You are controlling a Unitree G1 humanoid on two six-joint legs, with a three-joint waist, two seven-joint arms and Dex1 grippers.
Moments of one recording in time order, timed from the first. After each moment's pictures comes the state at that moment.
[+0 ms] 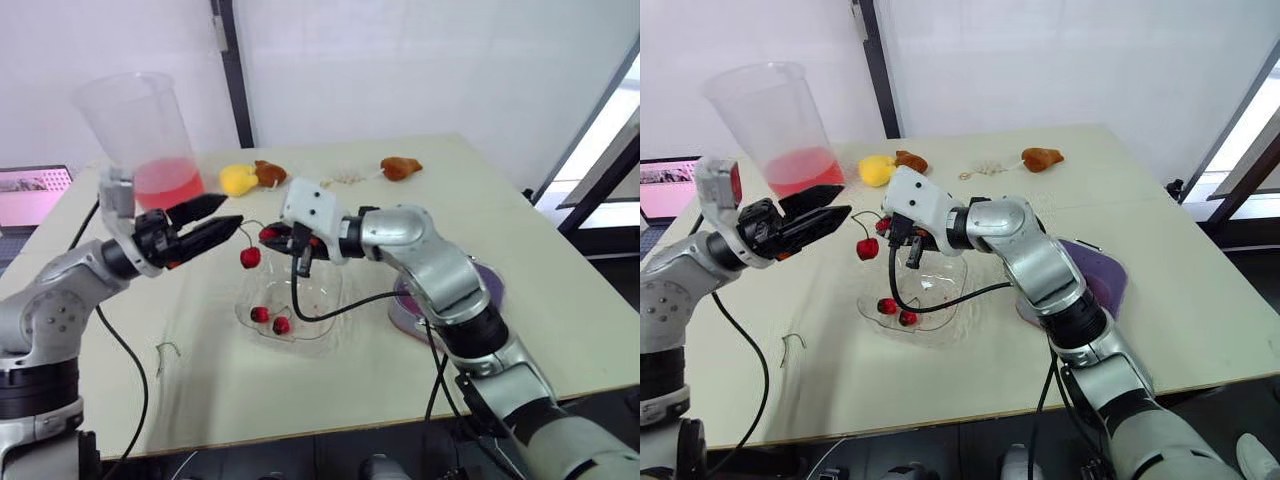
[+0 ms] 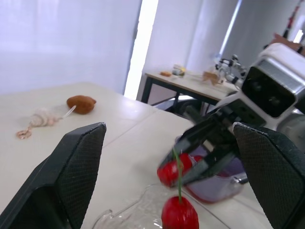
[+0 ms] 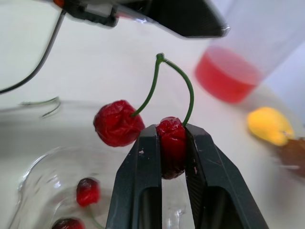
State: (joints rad) left arm -0.53 0.67 0.36 -0.11 -0.95 0.74 -0.91; right arm -0.92 -0.29 0.33 -0.23 0.01 0.69 0.73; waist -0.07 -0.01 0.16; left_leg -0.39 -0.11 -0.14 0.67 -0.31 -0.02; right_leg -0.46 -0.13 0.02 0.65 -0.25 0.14
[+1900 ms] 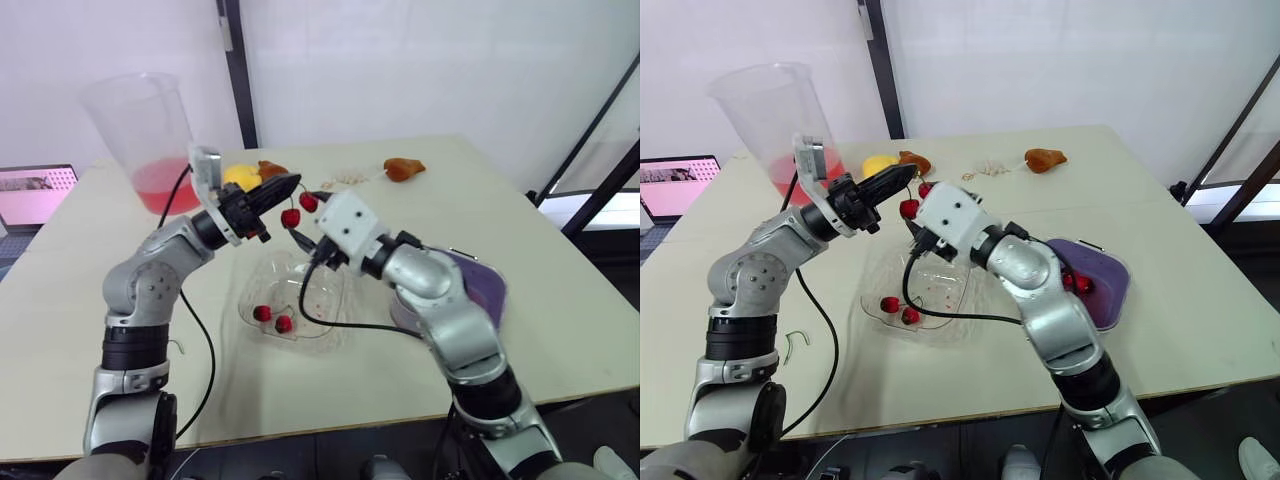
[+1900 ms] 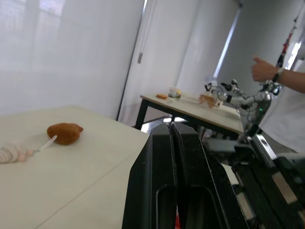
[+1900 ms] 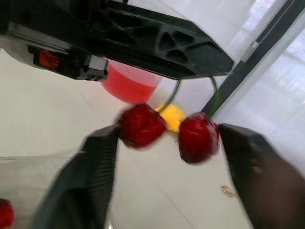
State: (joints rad) left arm -0.76 0.41 0.18 -0.01 -0.81 0.64 -0.78; right arm -0.68 -0.31 0.21 -0.53 -0.02 0.72 0.60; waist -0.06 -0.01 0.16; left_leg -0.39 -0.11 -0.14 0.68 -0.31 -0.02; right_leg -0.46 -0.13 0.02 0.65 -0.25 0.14
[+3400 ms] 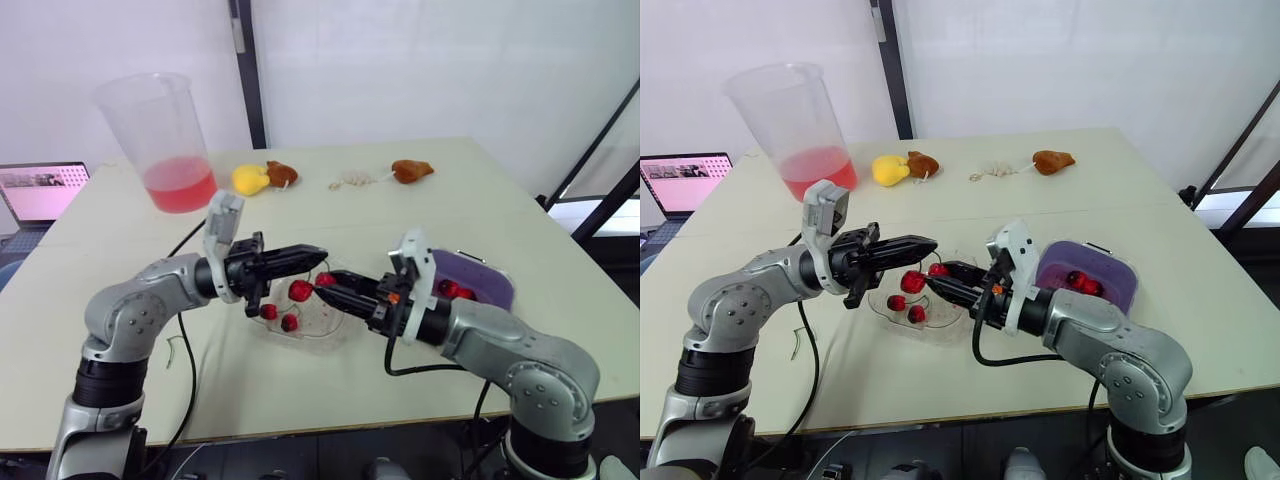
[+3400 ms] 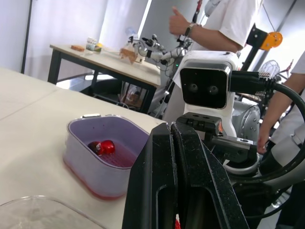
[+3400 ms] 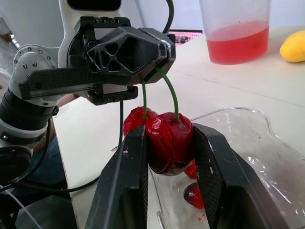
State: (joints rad) left arm -0.59 0.51 0.10 -0.24 -0.99 0.85 -0.98; right arm -0.42 -0.32 -0.11 -0.74 0.87 1.15 0.41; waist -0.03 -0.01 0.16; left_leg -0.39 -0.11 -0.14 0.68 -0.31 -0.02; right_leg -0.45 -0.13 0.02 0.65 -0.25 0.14
